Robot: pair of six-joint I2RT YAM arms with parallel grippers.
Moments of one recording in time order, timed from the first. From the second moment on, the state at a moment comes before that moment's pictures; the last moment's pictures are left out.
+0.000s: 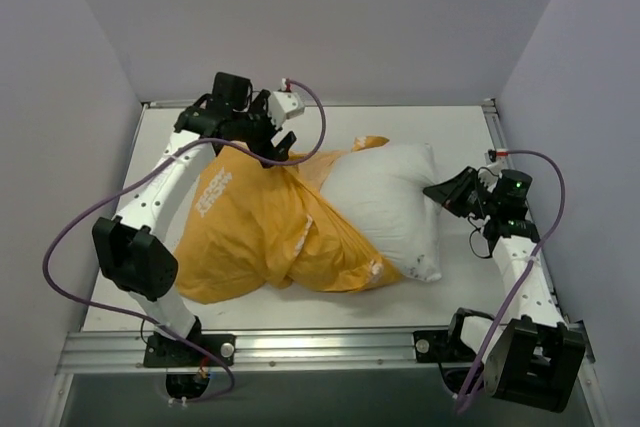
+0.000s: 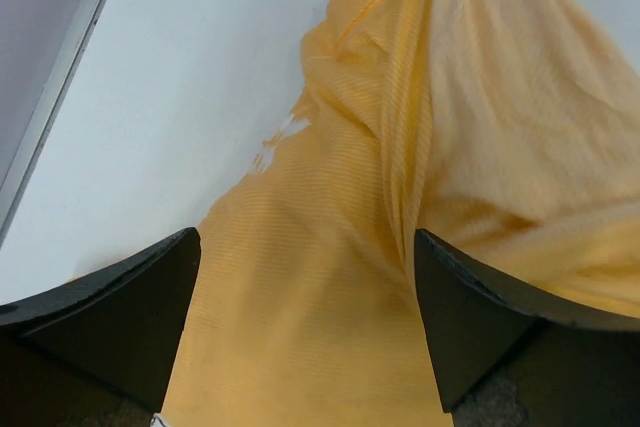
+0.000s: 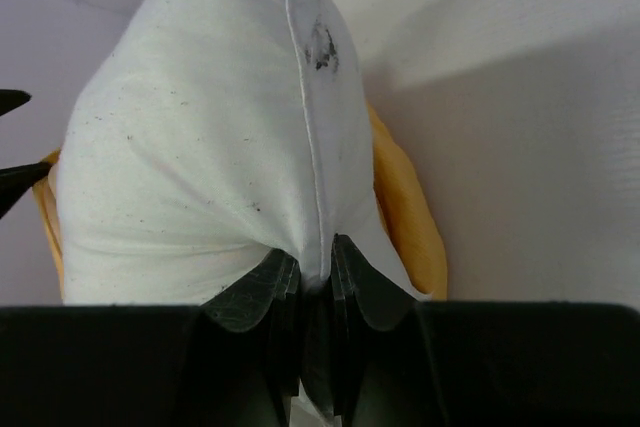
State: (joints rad) left arm -0.38 1.71 1.70 -0.75 0.37 0.62; right arm -0.25 1.02 0.61 -0.13 -0.68 0.62
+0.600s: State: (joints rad) left arm 0.10 1.38 1.41 -1.26 0.47 0.83; right arm -0.24 1.07 0.67 -0.18 -0.52 0.55
